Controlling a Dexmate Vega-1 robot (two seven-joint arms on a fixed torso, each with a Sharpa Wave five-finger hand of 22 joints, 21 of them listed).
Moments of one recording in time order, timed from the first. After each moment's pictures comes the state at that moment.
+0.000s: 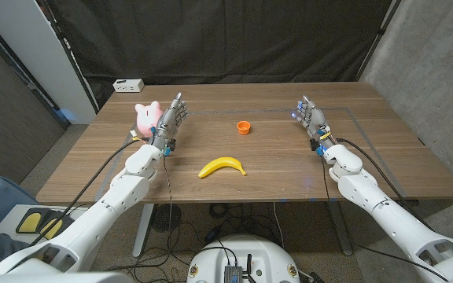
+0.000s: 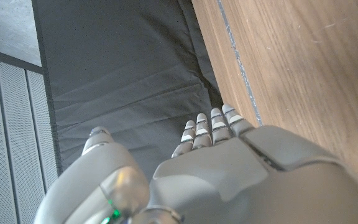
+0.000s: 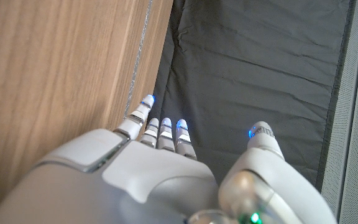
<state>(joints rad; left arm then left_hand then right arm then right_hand) 0.90 0.54 0.35 -1.39 -0.60 -0.31 0.05 0.28 0.06 0.08 -0.04 0.20 0.07 0.12 0.21 0.17 0.10 0.13 0.25 0.20 0.10 0.14 0.21 0.18 0.07 0.10 0.22 0.18 -0.88 -0.50 -0.37 -1.32 0.66 0.33 0.04 0.24 0.04 0.25 -0.13 0.17 0.12 0.08 0.19 0.18 0.06 0.12 0.21 0.18 -0.02 0.07 0.21 0.21 0.23 -0.01 0.22 0.17</state>
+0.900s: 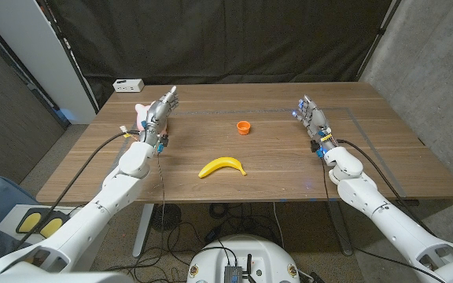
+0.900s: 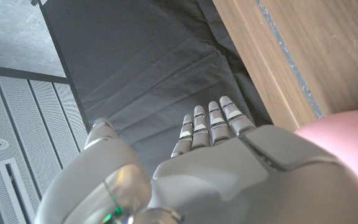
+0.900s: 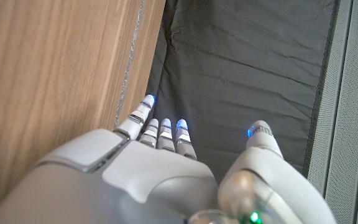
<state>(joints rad) 0.92 0.58 0.32 -1.41 -0.42 -0.43 0.17 0.33 0.07 0.10 -0.08 0.19 0.14 0.12 0.22 0.17 0.18 0.12 0.27 0.20 0.18 0.13 0.22 0.18 0.15 0.12 0.24 0.18 -0.90 -0.49 -0.36 -1.33 0.65 0.38 0.04 0.25 0.05 0.25 -0.13 0.17 0.12 0.08 0.19 0.18 0.05 0.12 0.21 0.18 -0.03 0.07 0.21 0.21 0.24 -0.01 0.21 0.17</state>
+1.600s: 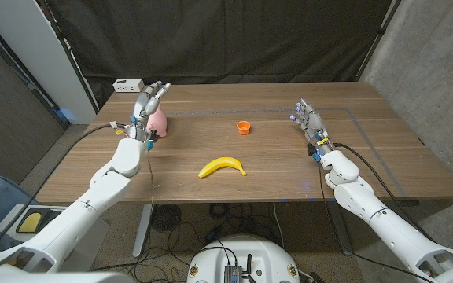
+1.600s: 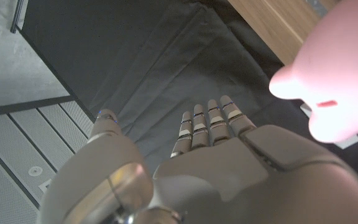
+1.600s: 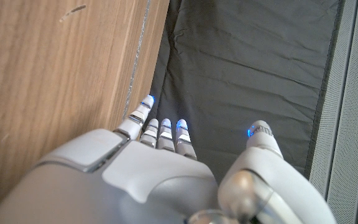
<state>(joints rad) 0.94 0.64 0.28 -1.46 -0.13 -0.39 0.41 0.42 0.11 0.15 -0.14 0.19 0.19 0.12 0.22 0.18 0.21 0.10 0.27 0.20 0.21 0.12 0.21 0.18 0.14 0.13 0.22 0.18 -0.93 -0.48 -0.37 -1.36 0.63 0.38 -0.01 0.25 0.05 0.25 -0.13 0.17 0.12 0.08 0.19 0.18 0.05 0.12 0.20 0.18 -0.03 0.07 0.21 0.21 0.23 -0.01 0.21 0.17</state>
